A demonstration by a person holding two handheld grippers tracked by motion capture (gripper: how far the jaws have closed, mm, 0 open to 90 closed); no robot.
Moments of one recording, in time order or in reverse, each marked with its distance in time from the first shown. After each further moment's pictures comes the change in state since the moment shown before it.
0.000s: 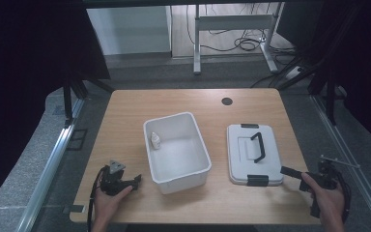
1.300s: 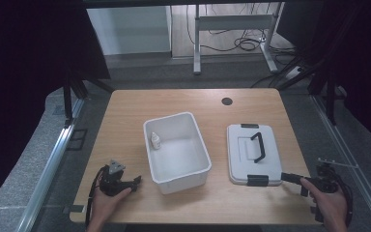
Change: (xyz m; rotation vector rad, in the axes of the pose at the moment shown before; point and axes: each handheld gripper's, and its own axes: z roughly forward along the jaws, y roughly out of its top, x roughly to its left) left arm 0.005 -0.001 -0.001 0.008 -0.041 0.045; right arm 0.001 -0.006 -0.002 0.099 -0.048 -0.081
